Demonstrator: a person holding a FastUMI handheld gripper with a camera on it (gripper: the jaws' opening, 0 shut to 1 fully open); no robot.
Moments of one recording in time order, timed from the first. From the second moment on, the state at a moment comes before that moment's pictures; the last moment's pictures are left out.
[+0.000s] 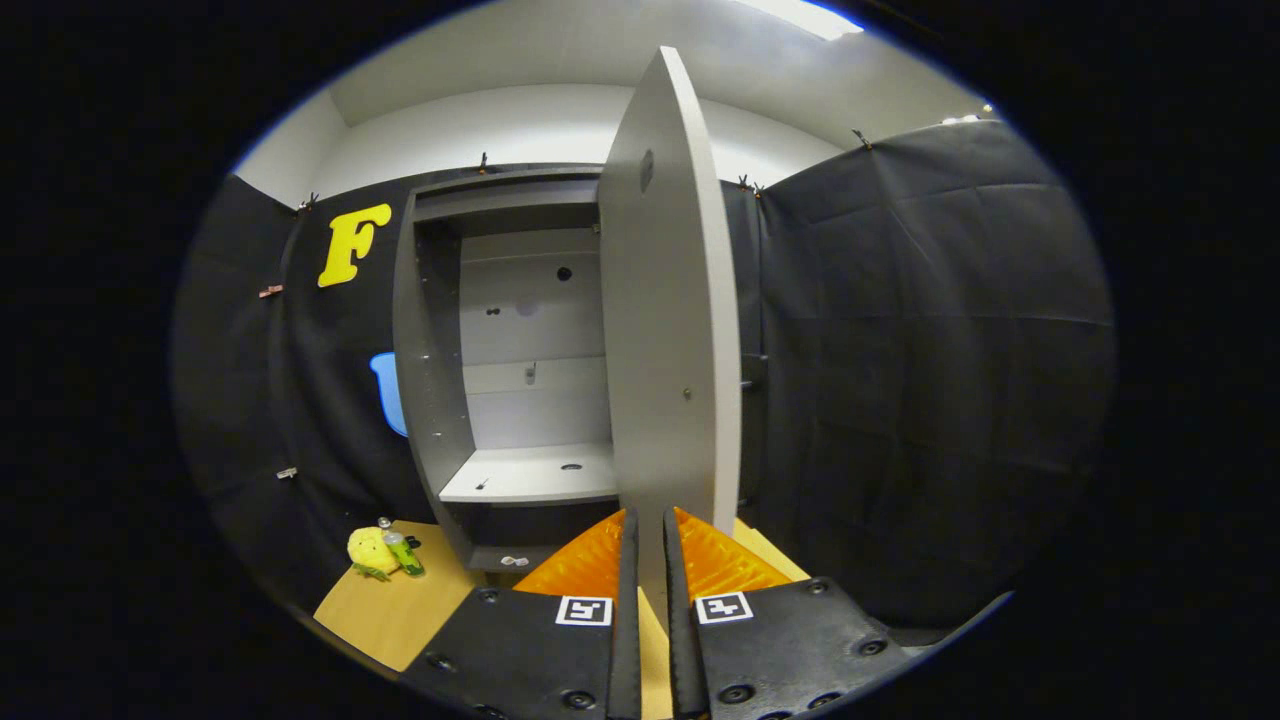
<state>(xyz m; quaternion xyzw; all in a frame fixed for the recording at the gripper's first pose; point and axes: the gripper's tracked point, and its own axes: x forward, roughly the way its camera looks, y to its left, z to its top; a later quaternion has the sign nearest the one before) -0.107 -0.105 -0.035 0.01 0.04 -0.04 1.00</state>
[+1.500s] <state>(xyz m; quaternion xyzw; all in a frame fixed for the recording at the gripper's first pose) -0.074 0.041 -0.489 0.04 0.42 0.03 0.91</state>
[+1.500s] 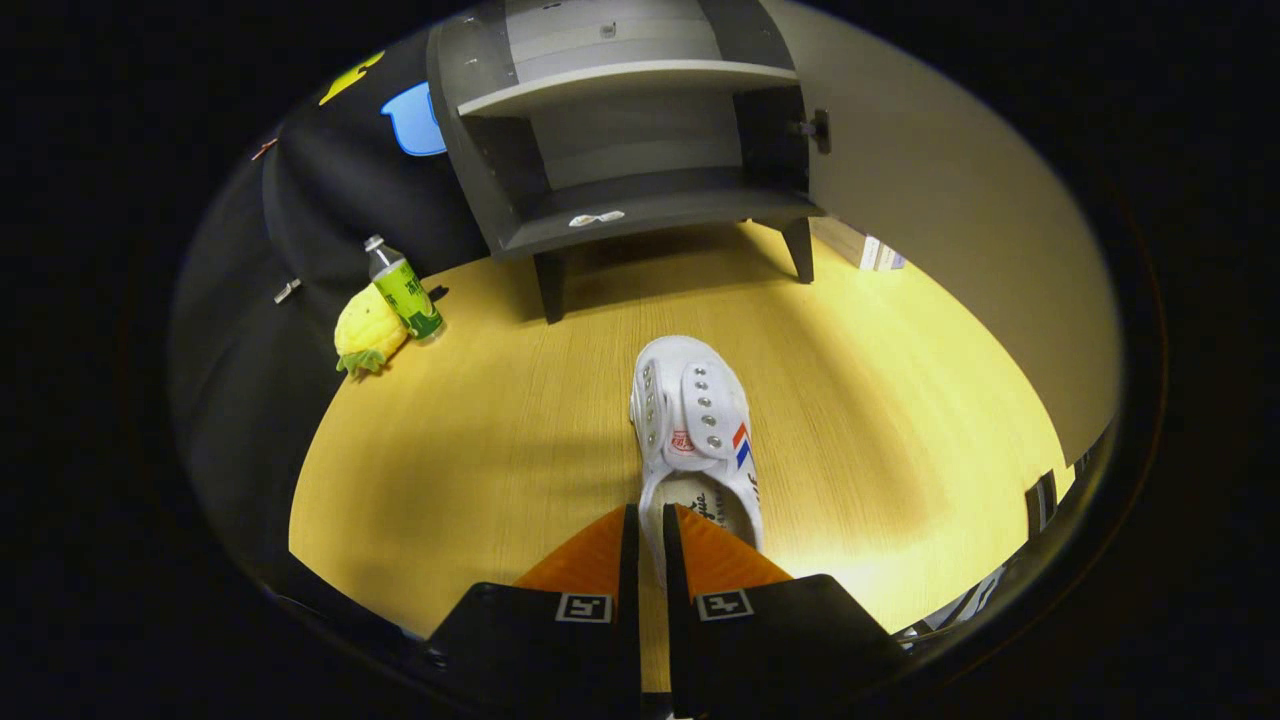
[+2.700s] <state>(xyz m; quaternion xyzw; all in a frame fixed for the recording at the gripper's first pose) 0.003 0.049 -0.533 0.07 0.36 0.02 0.93</state>
